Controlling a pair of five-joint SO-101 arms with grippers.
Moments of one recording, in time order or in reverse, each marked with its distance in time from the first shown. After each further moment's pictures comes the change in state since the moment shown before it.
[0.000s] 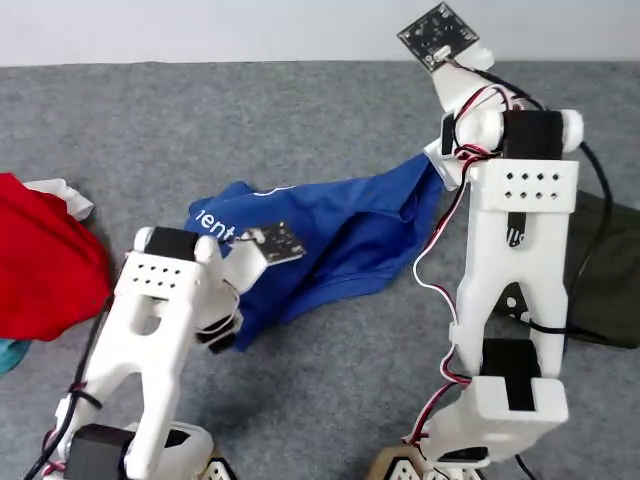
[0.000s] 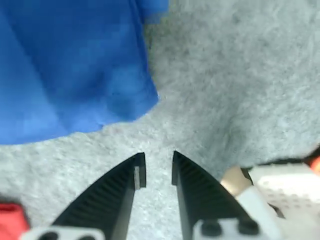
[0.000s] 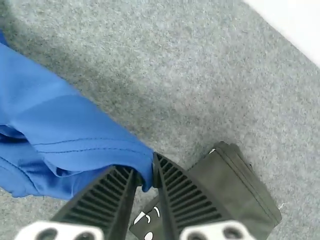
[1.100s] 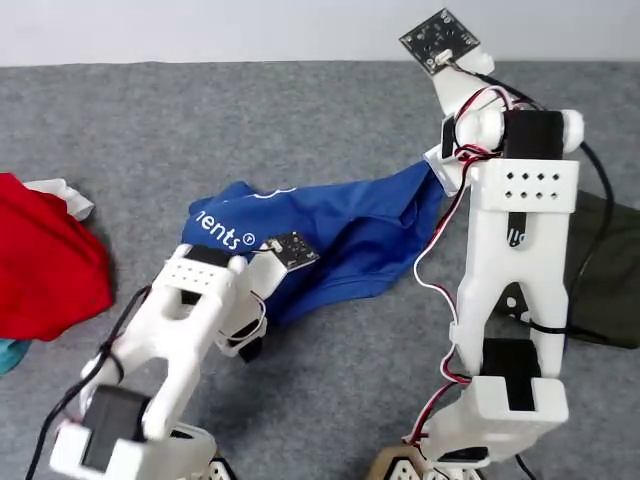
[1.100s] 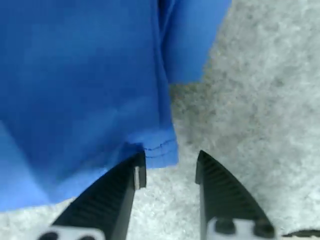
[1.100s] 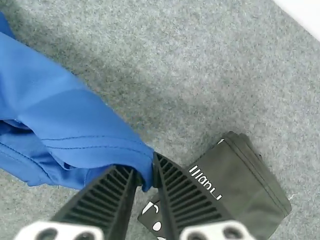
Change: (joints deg) left arm 4.0 13.8 8.0 -21.2 8.3; right arm 0.0 0.0 0.0 2.7 -1.0
